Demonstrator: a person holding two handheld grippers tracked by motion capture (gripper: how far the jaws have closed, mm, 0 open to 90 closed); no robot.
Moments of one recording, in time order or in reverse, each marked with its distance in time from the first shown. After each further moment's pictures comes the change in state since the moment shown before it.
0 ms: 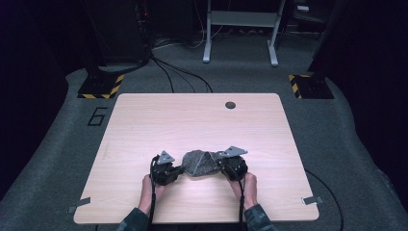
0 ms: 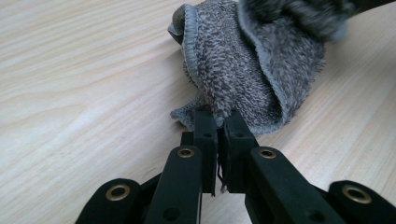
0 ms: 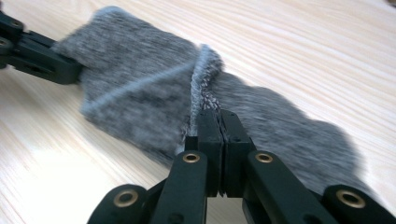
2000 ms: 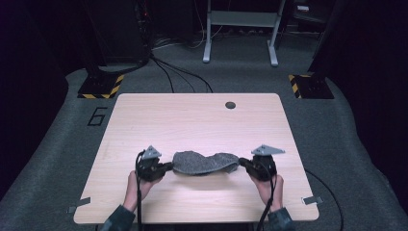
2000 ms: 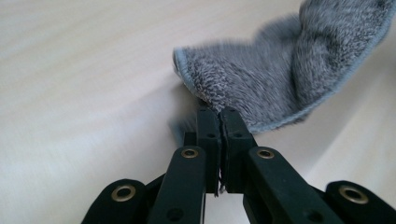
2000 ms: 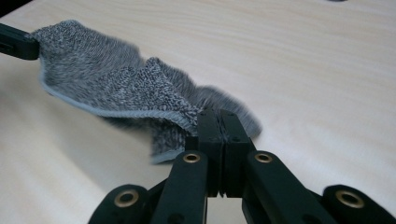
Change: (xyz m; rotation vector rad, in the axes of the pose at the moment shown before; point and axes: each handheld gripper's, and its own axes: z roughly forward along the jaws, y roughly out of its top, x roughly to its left) left arm 0.034 0.038 -0.029 0.019 0.007 -0.011; right arm -0.060 -0.009 -0.051 -0.052 0.041 0.139
